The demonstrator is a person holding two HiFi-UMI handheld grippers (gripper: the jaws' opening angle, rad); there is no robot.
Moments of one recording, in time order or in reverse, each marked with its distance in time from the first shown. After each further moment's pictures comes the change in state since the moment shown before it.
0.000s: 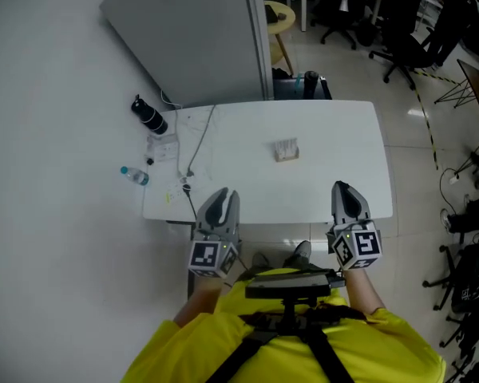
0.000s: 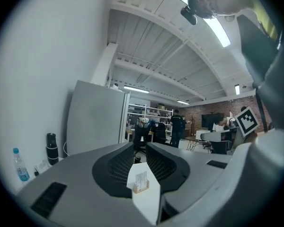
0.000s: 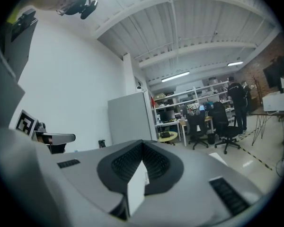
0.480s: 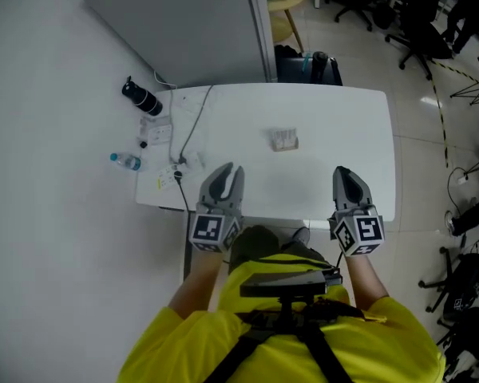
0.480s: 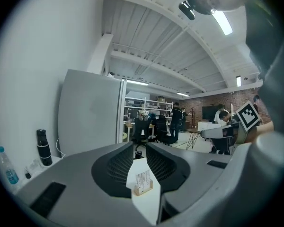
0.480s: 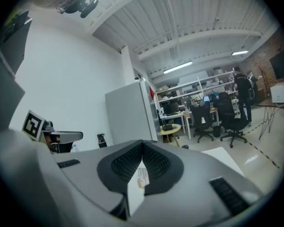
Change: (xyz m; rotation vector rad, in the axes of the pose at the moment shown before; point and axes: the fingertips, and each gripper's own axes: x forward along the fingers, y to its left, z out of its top) left arm 0.102 -0.007 -0.034 0.053 0.079 0.008; right arm 0.067 -0.068 -0.027 0.028 0.084 0.067
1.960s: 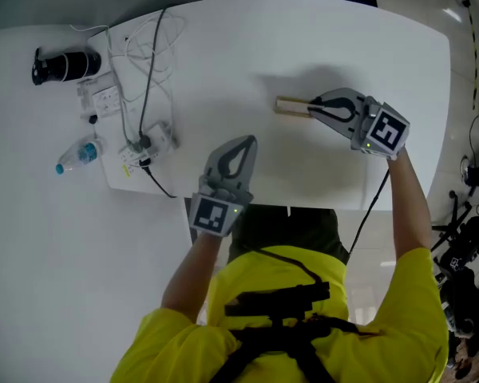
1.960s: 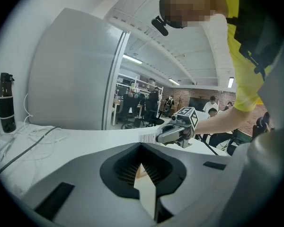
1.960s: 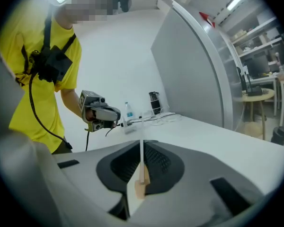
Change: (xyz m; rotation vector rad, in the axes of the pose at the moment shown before) left arm 0.155 0.035 -0.181 -0.077 0.224 -0.216; right arm 0.241 -0.018 -0.200 -0.232 0.403 1.020
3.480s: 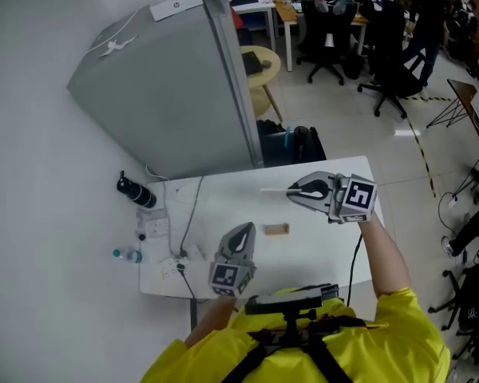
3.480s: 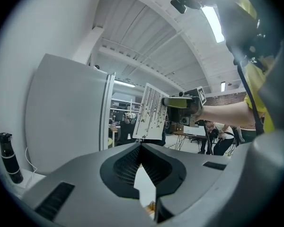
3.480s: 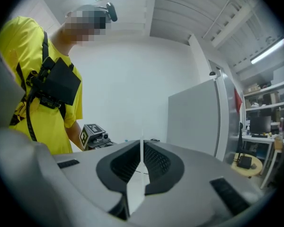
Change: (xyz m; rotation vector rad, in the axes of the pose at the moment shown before) left arm -0.073 -0.052 0.186 0.142 -0.247 0.016; right arm -0.115 0.116 0.304 -0.314 -0.212 -0.111
